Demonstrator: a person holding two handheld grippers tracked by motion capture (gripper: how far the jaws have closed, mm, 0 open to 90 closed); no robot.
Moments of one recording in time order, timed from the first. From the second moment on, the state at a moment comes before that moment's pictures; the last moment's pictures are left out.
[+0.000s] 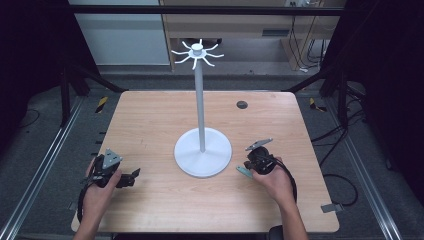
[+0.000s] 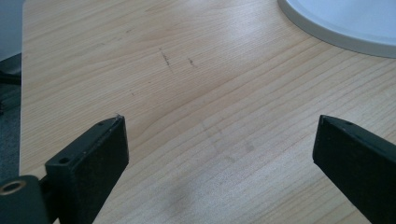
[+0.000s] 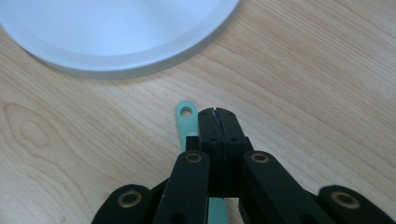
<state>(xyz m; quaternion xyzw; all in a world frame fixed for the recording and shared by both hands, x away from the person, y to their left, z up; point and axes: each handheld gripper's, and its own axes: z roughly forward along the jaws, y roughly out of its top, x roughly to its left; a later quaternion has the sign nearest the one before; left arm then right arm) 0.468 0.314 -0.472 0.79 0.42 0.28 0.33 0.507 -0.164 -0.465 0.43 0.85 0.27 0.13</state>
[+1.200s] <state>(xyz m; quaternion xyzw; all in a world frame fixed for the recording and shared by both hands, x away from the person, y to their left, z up) 0.468 0.313 -0.473 0.79 0.42 0.28 0.34 0.526 -0.145 -0.461 0.37 0.91 0.16 0.08</state>
